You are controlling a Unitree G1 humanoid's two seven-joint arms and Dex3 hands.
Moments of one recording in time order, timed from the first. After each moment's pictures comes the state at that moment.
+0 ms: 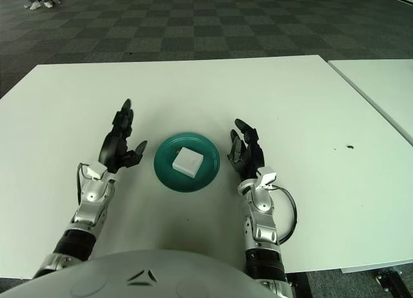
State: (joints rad) left arm 0.12 0.02 -0.03 0.20 -0.08 -0.56 0.00; right arm 0.13 0.07 -0.09 0.11 0.16 -0.12 0.05
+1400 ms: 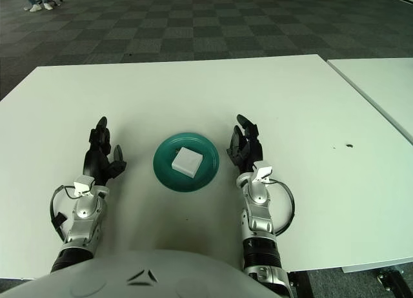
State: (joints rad) left arm 0.15 -0.01 0.02 0.28 0.05 -0.55 0.08; right arm 0.06 0.07 -0.10 0.26 0.10 -0.27 -0.01
